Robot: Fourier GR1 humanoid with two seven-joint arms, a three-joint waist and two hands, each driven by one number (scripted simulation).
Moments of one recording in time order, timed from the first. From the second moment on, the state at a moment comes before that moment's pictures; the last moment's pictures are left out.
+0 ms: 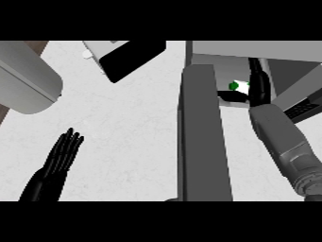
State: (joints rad) left arm 0.26 0.19 -0.14 -1.70 0.15 -0.19 -0.42; right arm -0.93 -0.22 -0.21 -0.13 0.23 -0.61 -0.72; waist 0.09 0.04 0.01
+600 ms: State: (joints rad) left arm 0.26 0.16 -0.19 -1.73 0.11 -0.17 -0.40; right arm -0.79 -0.20 -0.30 -0.14 0.13 -0.44 -0.88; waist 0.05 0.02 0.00
